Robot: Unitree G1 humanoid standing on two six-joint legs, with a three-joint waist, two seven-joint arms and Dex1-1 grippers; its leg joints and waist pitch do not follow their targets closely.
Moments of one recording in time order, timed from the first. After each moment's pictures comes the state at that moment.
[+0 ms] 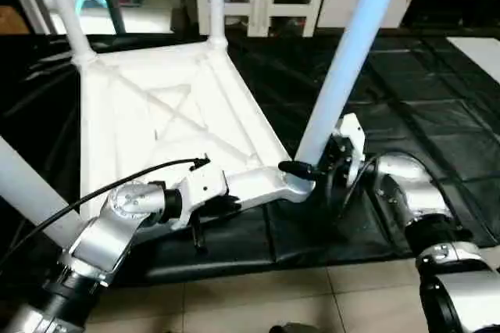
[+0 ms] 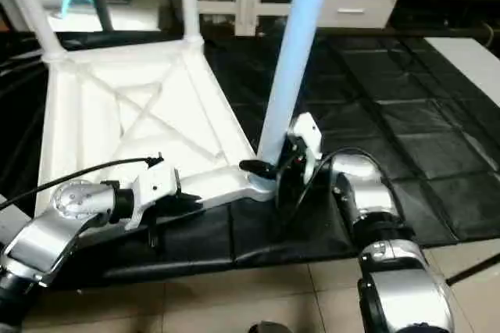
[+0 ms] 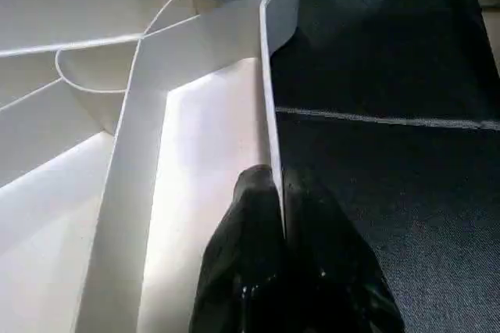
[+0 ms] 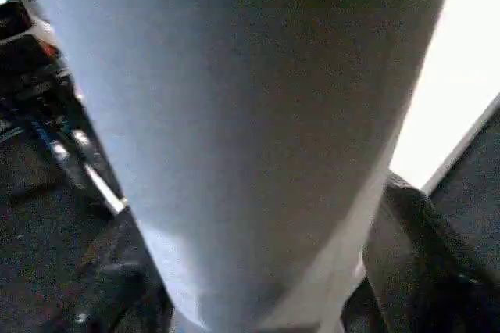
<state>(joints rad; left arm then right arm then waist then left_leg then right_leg) -0.33 0.51 -0.31 0.08 -0.02 0.25 -0.99 -0.68 -0.31 0.01 0.88 0.22 -0.07 1.26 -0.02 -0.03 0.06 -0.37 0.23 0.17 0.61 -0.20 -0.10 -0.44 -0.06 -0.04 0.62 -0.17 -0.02</state>
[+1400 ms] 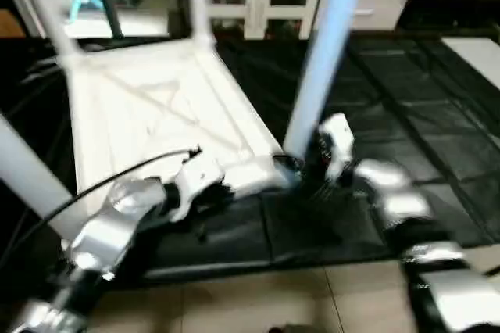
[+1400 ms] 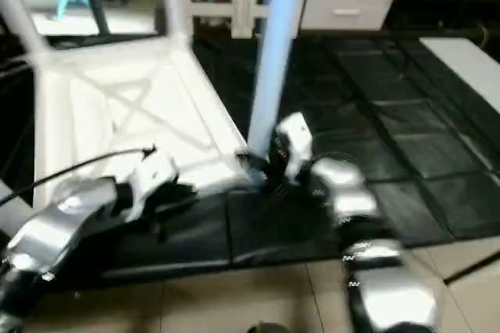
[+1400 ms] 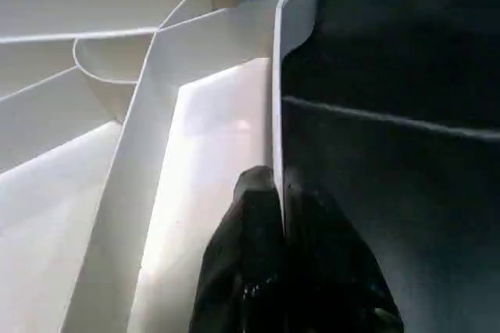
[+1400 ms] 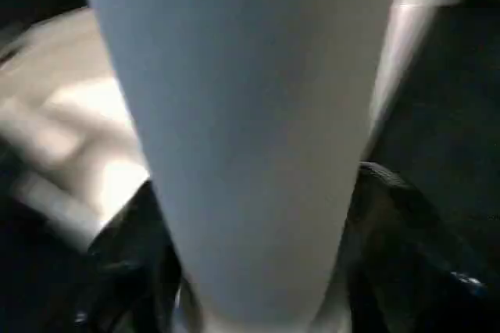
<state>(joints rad) -0.34 0.50 -0.28 0.12 -0.03 0.27 -0.95 -0.69 -0.28 0.04 0.93 0.16 -0.11 1.09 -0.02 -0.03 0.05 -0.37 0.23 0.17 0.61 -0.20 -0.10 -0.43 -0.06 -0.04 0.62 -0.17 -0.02</state>
